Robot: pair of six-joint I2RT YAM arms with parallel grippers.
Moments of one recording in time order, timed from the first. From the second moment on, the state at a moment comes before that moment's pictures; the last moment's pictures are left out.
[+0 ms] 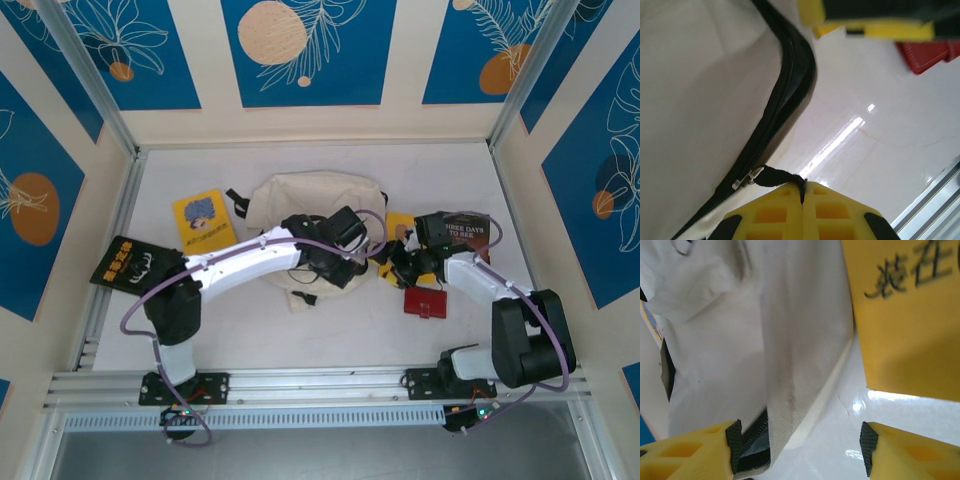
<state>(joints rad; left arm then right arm) -1.00 1.84 1.57 -0.90 0.06 -0.31 0.20 1.33 0.65 -0.37 -0.57 0.91</state>
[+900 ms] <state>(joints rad) -1.00 1.85 1.56 -0.92 0.07 -0.31 0.20 1.41 0.63 -0.24 -0.60 0.97</state>
